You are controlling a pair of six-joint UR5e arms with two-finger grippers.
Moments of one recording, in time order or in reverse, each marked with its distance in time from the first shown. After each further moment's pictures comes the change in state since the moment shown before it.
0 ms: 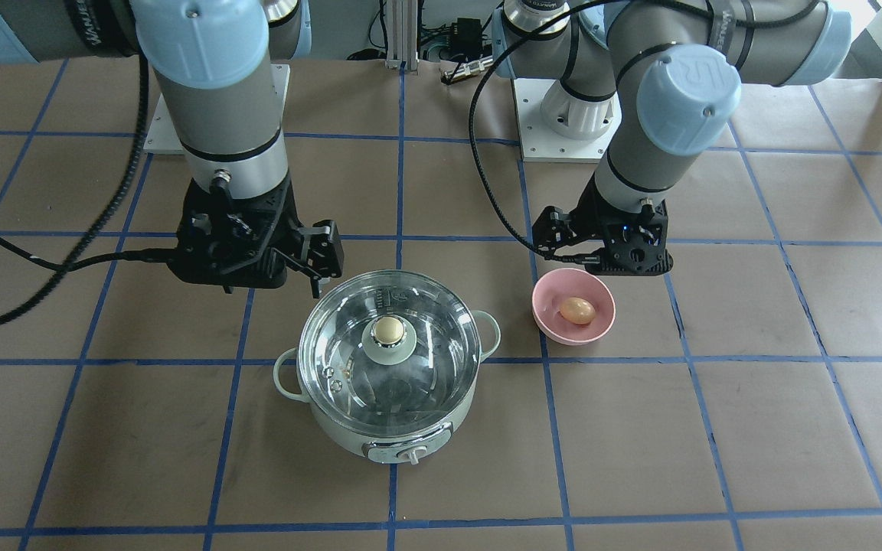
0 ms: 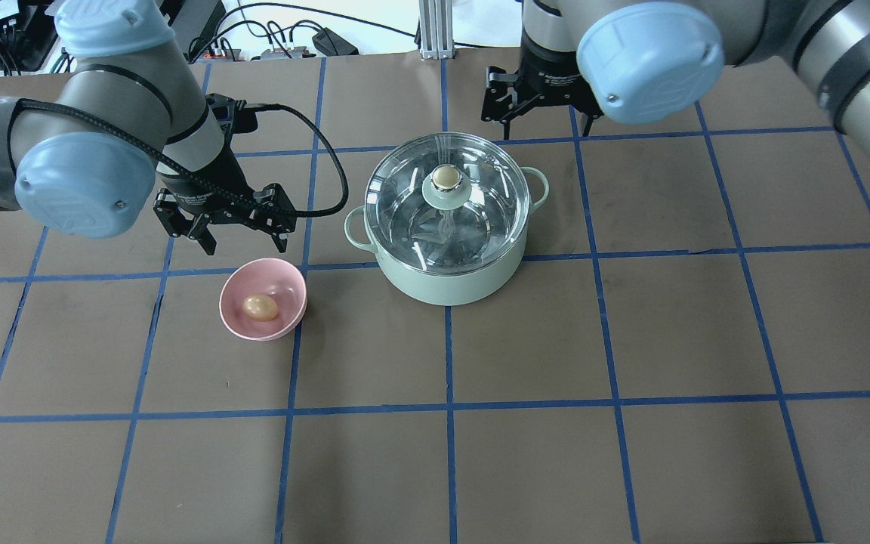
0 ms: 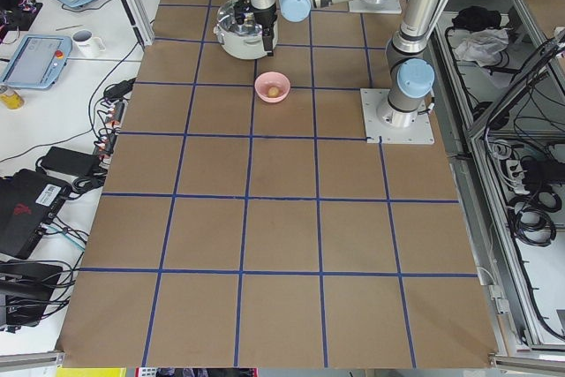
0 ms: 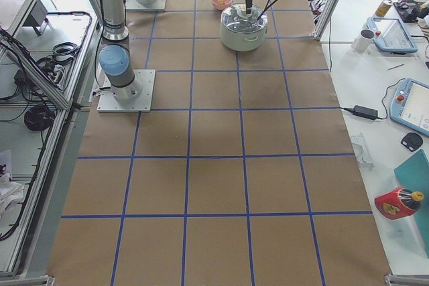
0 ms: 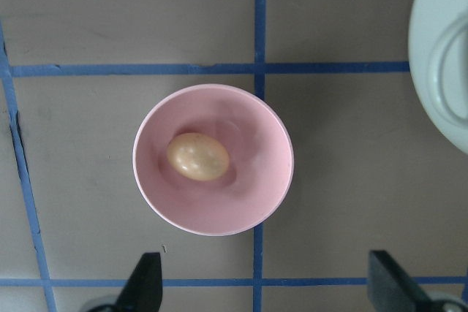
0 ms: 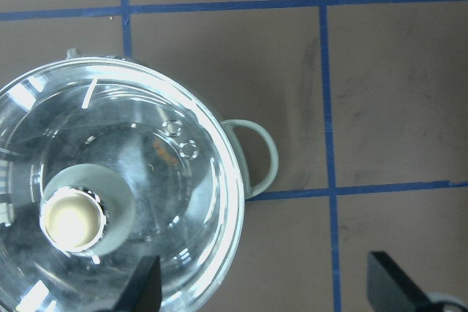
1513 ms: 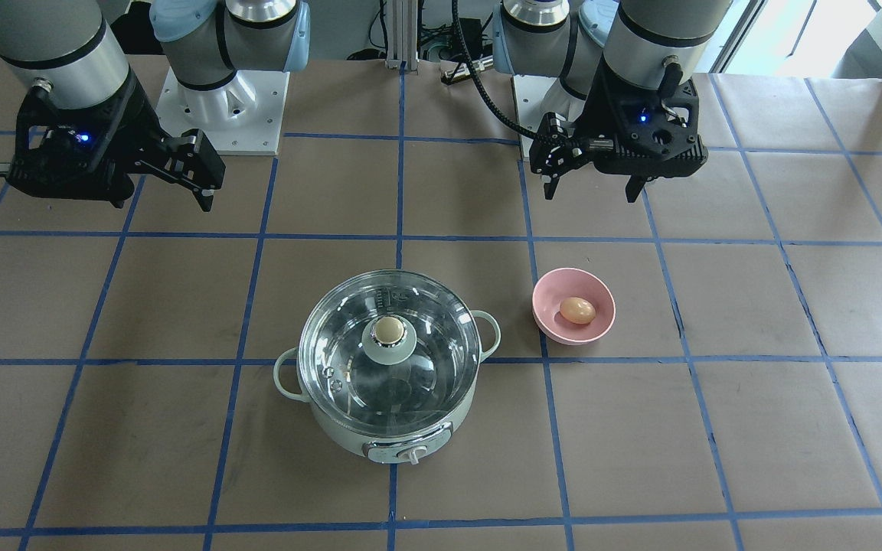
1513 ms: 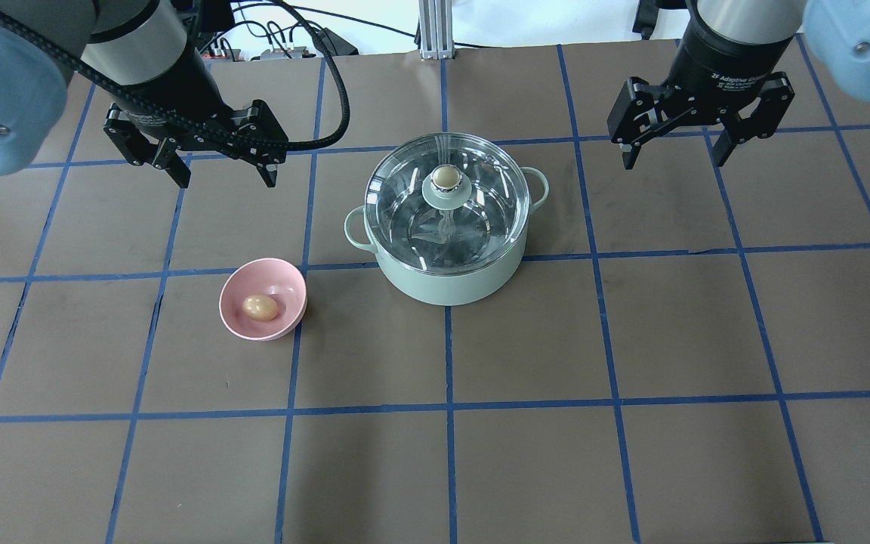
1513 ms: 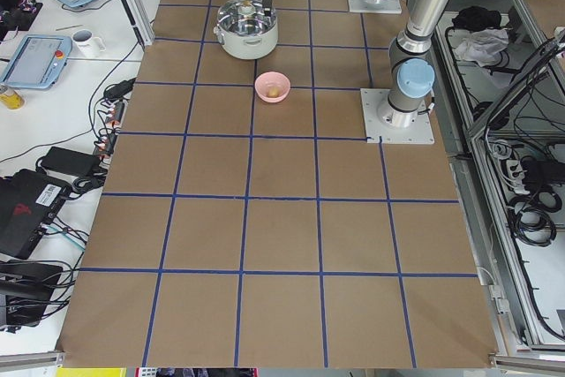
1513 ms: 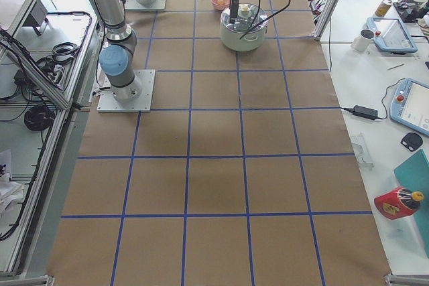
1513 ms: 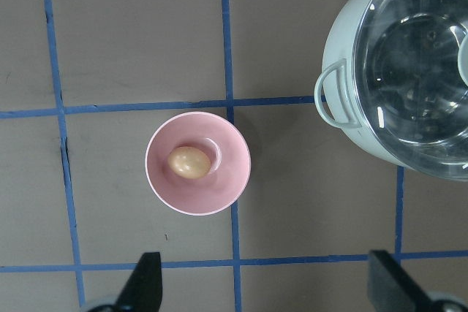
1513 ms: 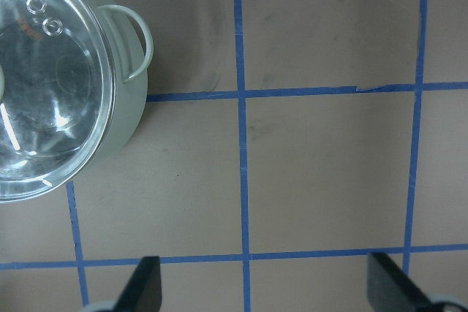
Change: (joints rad) left arm -0.071 0.090 0.231 -0.176 0.009 -0.037; right arm -0.230 -0.206 0.084 0.268 0.064 -0.241
